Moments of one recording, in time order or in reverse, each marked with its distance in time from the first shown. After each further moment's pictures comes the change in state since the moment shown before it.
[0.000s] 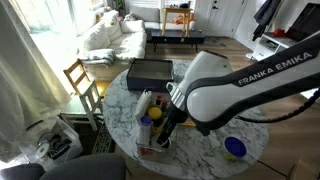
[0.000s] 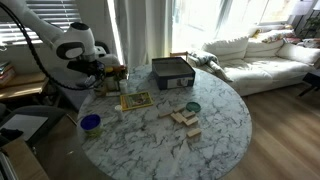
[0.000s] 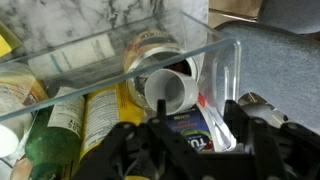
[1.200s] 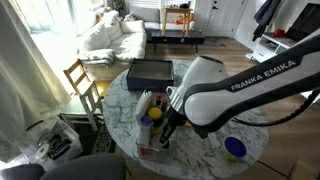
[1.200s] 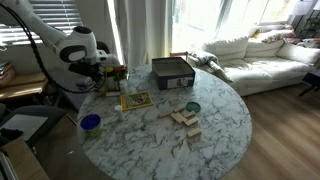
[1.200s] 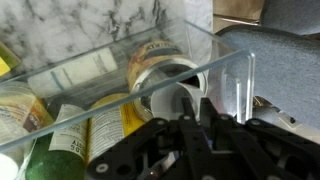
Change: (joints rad) arm -0.029 0.041 0.023 0.010 -0.033 0.000 0.053
